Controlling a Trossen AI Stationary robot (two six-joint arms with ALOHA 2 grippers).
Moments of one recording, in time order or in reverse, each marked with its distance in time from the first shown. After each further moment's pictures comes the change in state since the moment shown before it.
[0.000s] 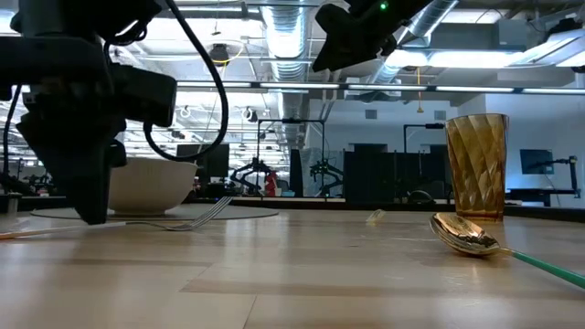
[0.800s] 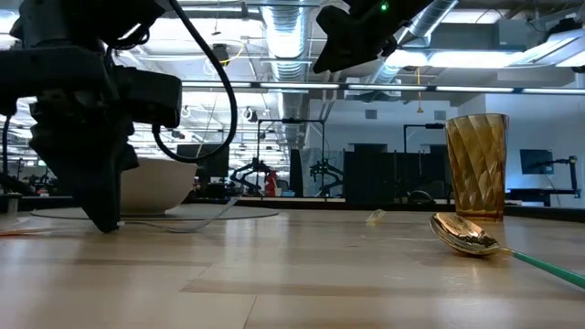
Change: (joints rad) left arm -0.007 0.032 -0.003 0.059 -0.038 0.069; right arm 0.000 0.000 0.000 -0.015 0.000 0.001
